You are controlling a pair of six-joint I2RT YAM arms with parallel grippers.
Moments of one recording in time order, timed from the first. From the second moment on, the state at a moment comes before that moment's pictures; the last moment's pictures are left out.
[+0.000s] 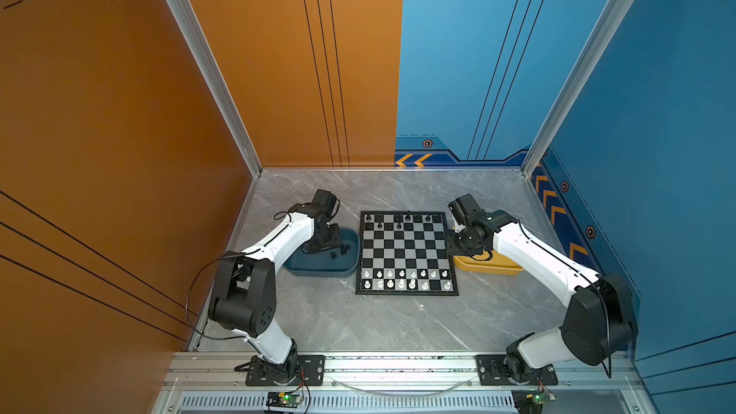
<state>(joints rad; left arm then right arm) -0.26 1.65 1.18 -0.83 -0.02 -0.53 0.44 1.48 1.15 -0.88 0.03 0.47</state>
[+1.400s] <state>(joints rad) -0.26 1.79 1.18 -0.79 -0.01 -0.58 0.44 1.48 1.14 -0.87 0.03 0.47</state>
